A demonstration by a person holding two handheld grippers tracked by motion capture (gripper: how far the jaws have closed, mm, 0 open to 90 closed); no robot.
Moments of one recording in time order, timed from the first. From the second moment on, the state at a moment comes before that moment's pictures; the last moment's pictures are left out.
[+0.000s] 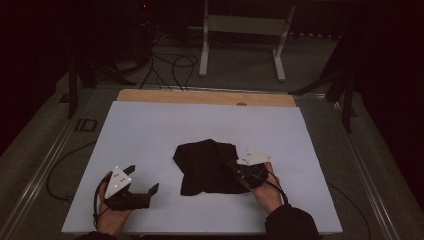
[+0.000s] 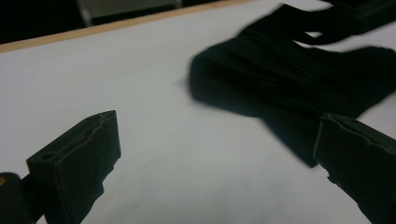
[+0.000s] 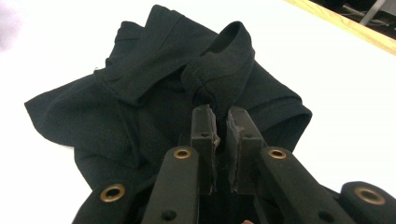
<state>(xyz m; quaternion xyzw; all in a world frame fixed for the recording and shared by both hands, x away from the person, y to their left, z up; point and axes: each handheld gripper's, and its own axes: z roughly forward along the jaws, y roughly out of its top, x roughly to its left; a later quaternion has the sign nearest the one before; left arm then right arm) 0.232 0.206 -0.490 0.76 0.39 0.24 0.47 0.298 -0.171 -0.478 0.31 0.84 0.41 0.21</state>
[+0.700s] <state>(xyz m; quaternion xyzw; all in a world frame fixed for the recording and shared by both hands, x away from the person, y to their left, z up) 0.276 0.098 -0.507 0.84 0.33 0.23 0.37 0.298 -0.169 -0.482 0.31 0.84 0.41 0.20</state>
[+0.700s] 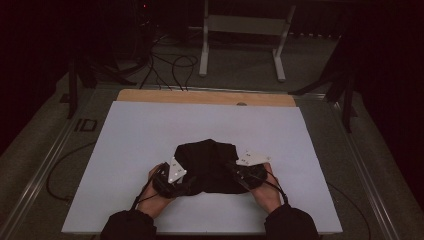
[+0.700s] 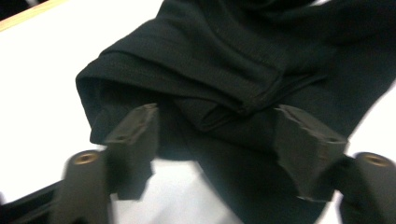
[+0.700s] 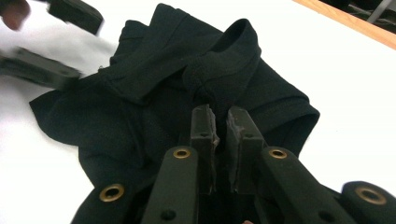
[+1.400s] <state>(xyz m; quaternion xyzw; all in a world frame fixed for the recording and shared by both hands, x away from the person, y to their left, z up) 0.277 0.076 -0.504 0.86 0.28 0.24 0.35 0.298 -0.169 -0.482 0.30 0.84 0.41 0.20</state>
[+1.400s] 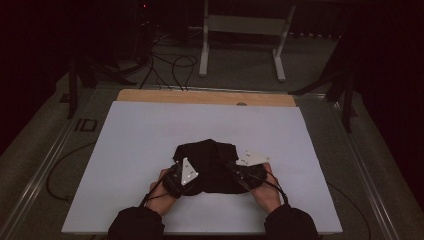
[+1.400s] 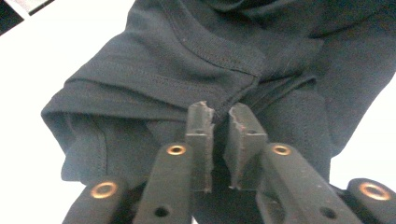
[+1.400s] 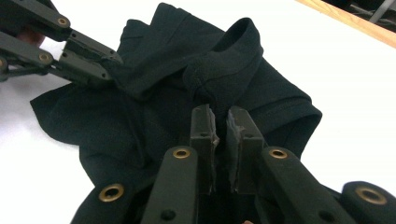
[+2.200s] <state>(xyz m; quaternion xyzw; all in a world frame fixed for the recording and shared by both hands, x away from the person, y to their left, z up) 0.318 0.111 -0.448 0.79 0.34 0.29 0.42 0.323 -0.179 -0.453 0.33 0.82 0.42 0.22</state>
